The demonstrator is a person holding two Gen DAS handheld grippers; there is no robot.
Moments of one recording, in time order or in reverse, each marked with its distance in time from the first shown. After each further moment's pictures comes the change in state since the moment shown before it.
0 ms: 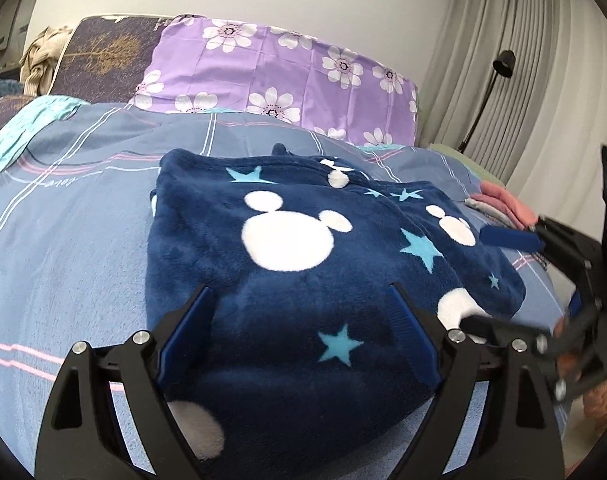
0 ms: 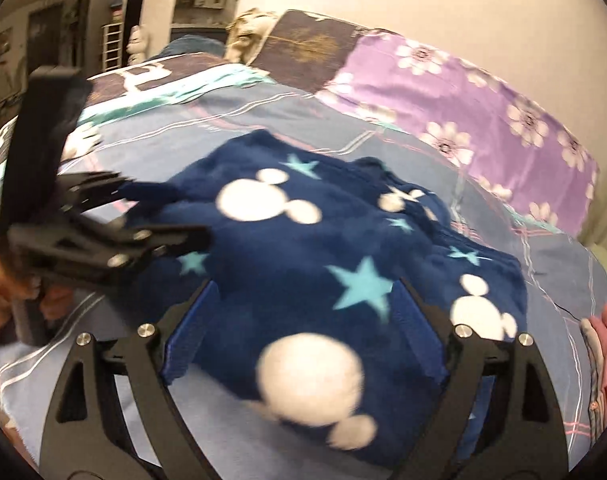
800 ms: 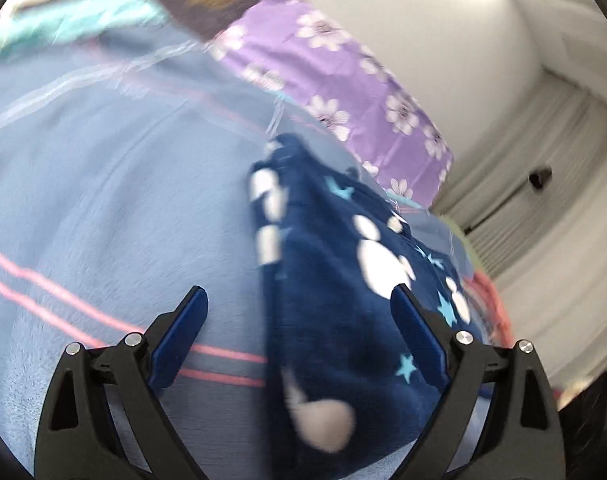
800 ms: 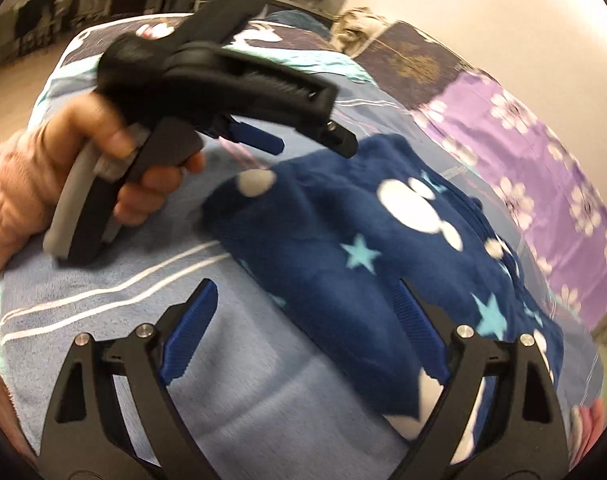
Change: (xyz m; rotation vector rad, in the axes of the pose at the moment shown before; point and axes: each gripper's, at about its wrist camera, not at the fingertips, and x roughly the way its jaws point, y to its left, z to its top) left arm -0.010 0.110 -0.015 -0.482 -0.008 -0.089; right arm 0.019 0.110 -0.013 -0.365 -0.002 0.116
